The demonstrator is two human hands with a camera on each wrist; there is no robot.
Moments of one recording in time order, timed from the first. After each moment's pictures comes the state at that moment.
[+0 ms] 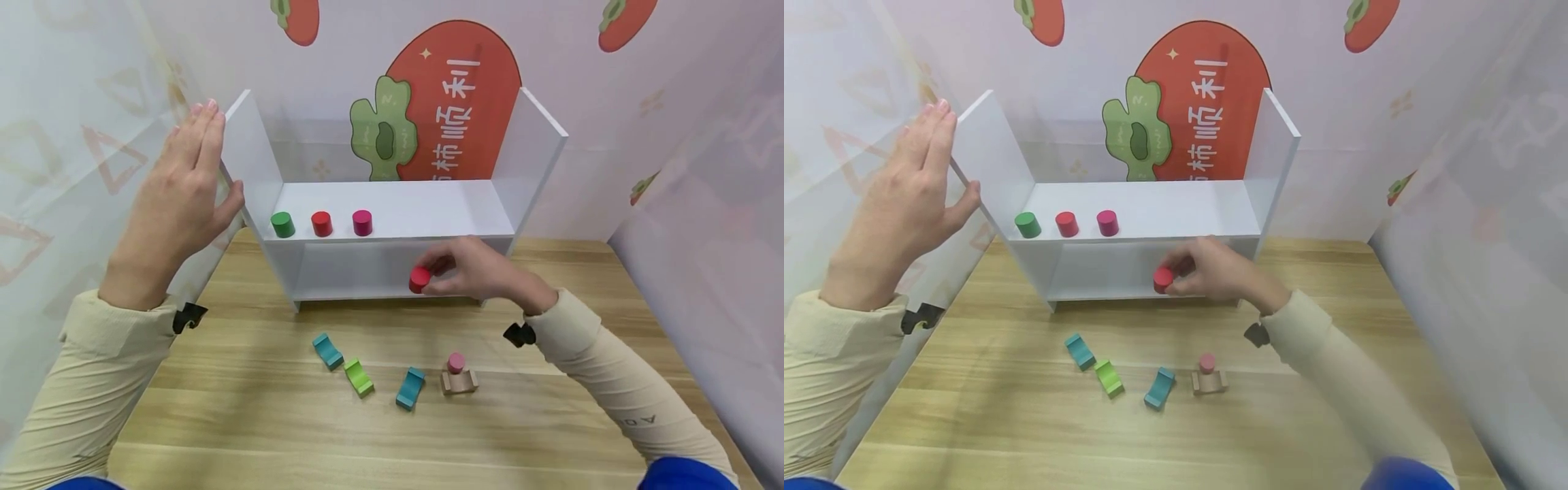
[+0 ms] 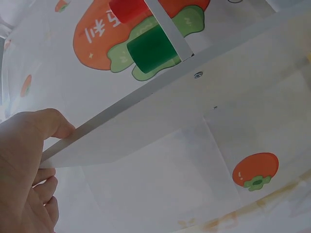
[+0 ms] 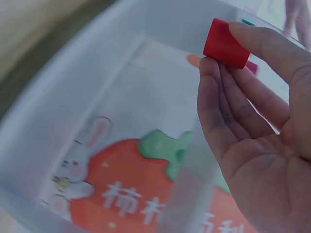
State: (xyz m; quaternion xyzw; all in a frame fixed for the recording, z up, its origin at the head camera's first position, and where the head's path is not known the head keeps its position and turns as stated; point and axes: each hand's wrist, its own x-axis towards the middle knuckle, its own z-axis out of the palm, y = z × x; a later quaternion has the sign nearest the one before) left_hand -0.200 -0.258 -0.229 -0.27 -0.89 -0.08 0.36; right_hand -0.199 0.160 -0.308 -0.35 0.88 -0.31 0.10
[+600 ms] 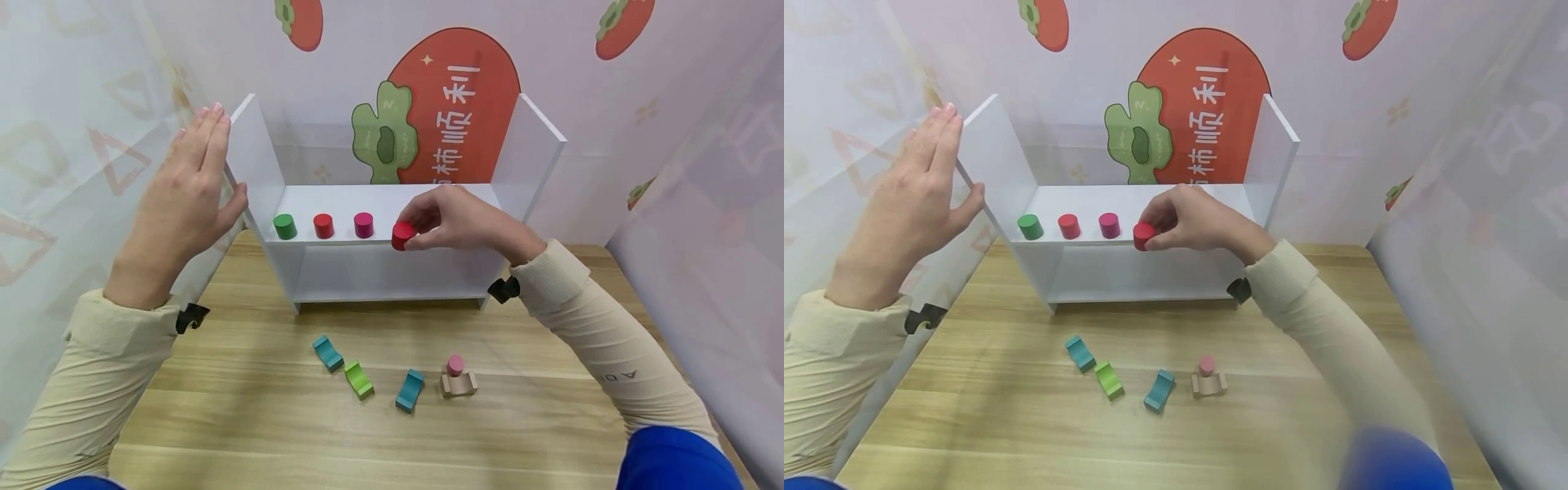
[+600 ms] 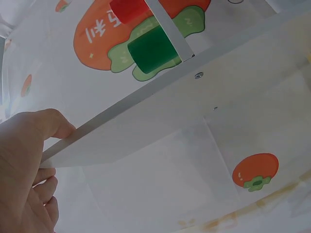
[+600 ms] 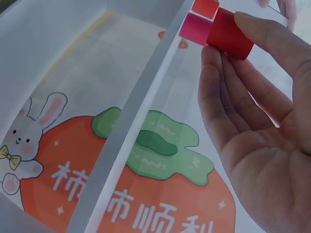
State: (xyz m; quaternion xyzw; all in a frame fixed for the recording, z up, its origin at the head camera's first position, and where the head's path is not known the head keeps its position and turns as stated) left_hand -0.200 -0.259 -0.229 -0.27 -0.89 -0.08 0.36; right_hand -0.231 0.135 -0.241 -0.35 0.88 -0.32 0.10
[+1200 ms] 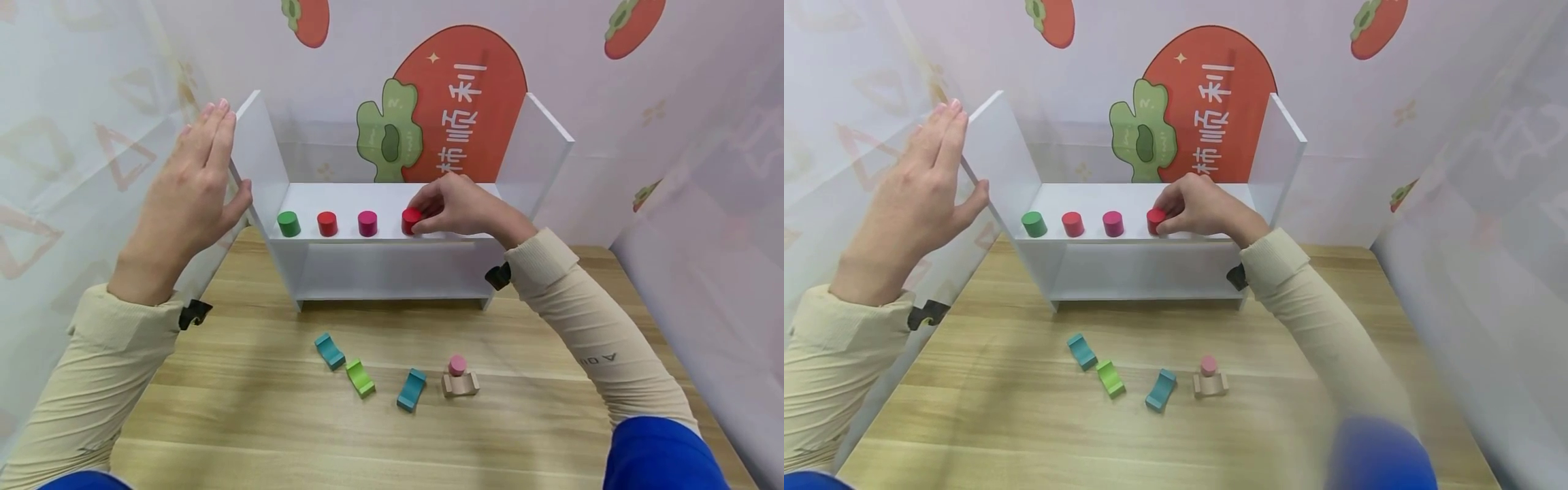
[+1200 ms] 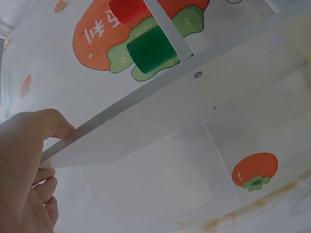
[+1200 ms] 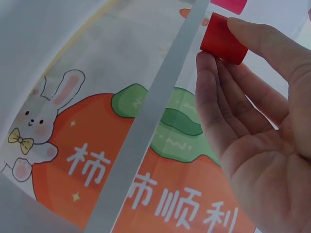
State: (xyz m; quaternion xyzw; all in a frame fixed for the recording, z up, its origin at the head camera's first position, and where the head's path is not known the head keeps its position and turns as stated) left_hand -0.201 -0.260 -0.229 -0.27 -0.89 -0.07 0.36; right_hand -0.262 0.134 -0.247 -0.29 0.91 -0.29 0.09
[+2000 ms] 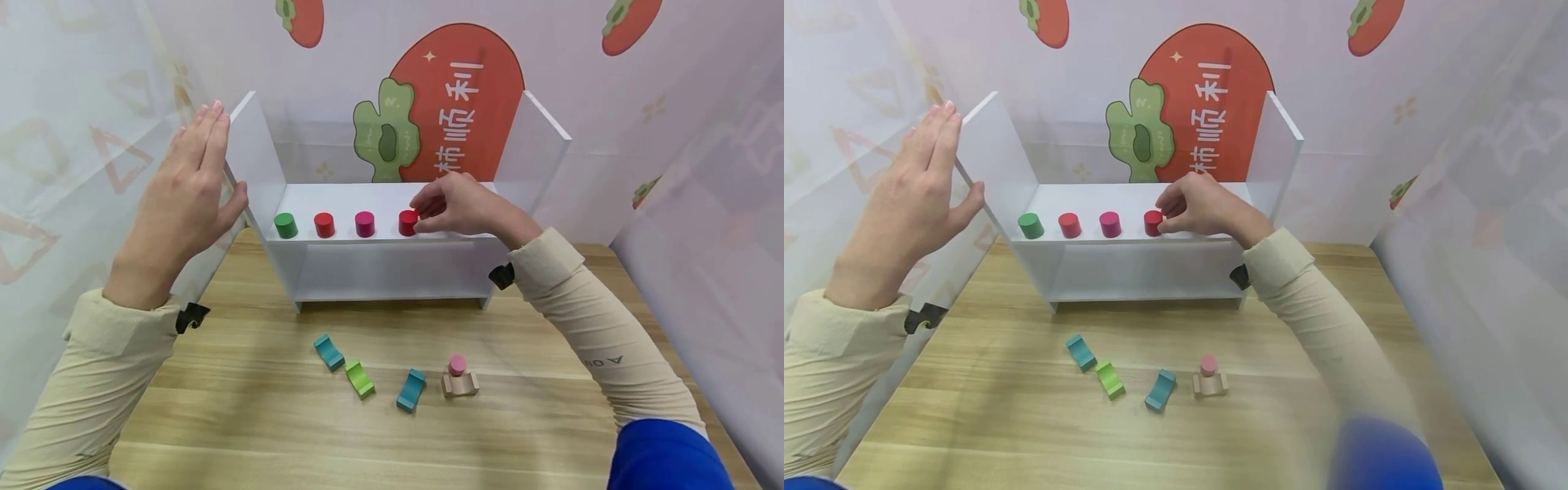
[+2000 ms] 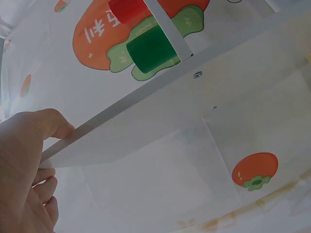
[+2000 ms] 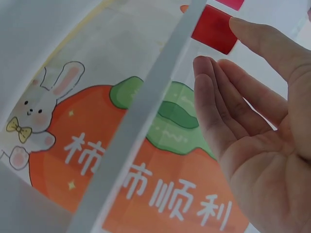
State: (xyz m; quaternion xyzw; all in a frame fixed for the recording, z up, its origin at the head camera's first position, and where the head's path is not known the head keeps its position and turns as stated) left_hand -0.201 -0.258 -0.230 -0.26 -0.89 -0.08 0.36; right_hand -0.260 0.142 -0.245 -0.28 0.92 -0.27 0.08
